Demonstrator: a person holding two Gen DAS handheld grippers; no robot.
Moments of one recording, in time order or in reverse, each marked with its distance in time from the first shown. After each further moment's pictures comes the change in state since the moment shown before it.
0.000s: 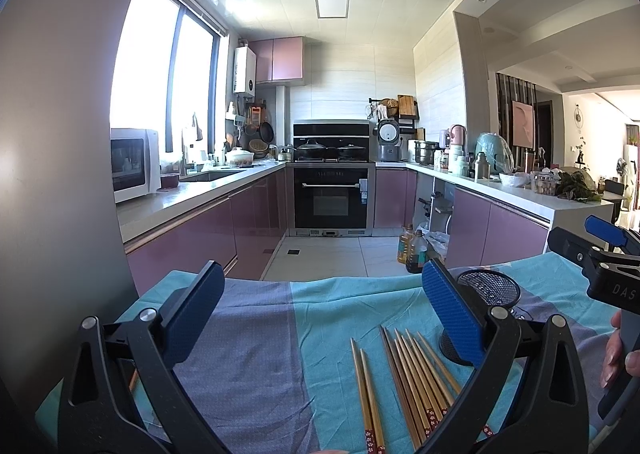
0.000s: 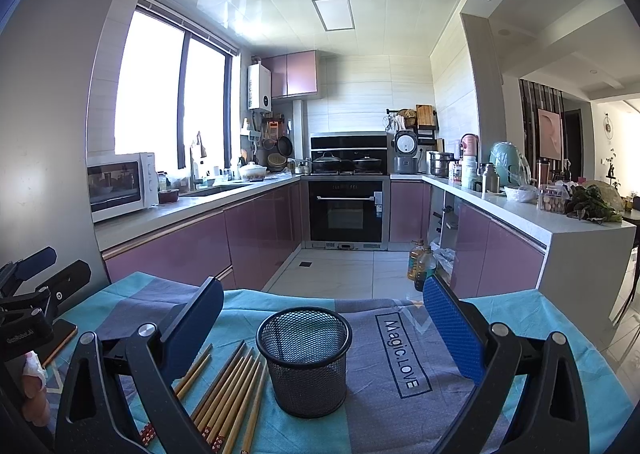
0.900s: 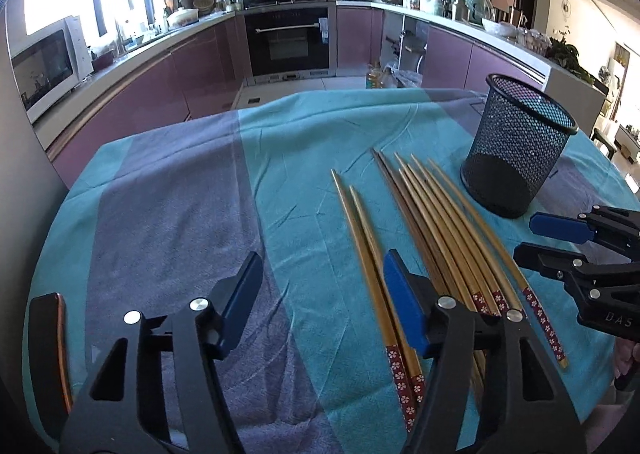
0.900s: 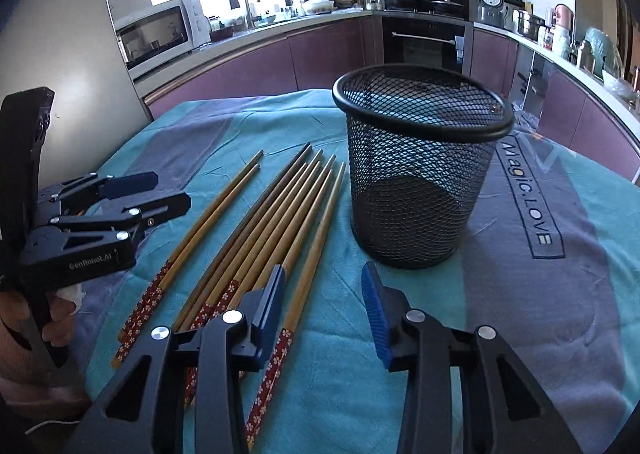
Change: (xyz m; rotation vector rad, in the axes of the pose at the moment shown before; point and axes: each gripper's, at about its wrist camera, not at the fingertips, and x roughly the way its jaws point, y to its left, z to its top) left arm 0.139 0.004 -0.101 0.109 0.626 -0.145; right arm 0.084 0.043 -0.098 -0.035 0.655 0.266
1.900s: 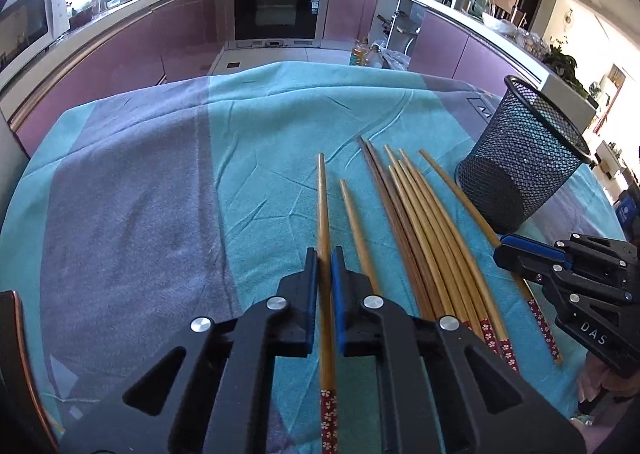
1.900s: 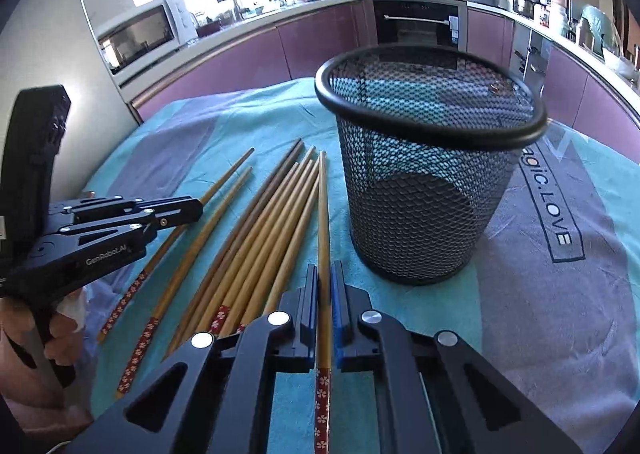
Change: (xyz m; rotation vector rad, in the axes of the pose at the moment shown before) left arm 0.050 -0.002 0.025 -0.100 0.115 -0.132; right arm 0.023 -0.001 0.018 0.048 0.019 0.037
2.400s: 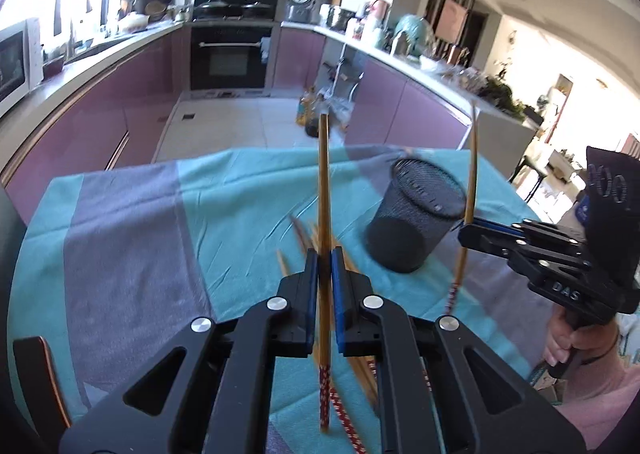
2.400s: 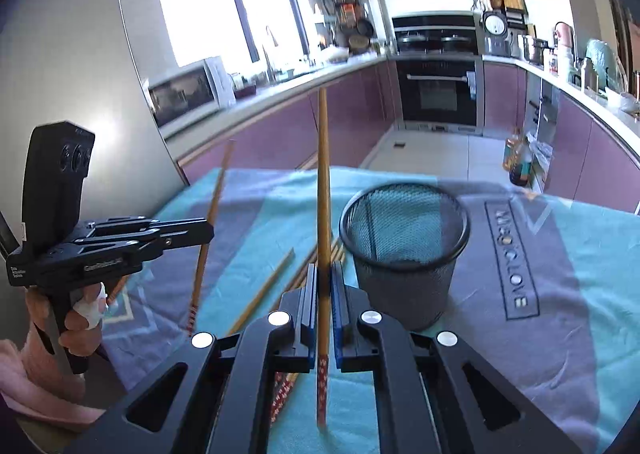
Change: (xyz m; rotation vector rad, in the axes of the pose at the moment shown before) left arm -0.113 -0.015 0.022 0.076 -0.181 -0.194; right arm -0.083 -0.010 0.021 -0.022 -0.238 0.097
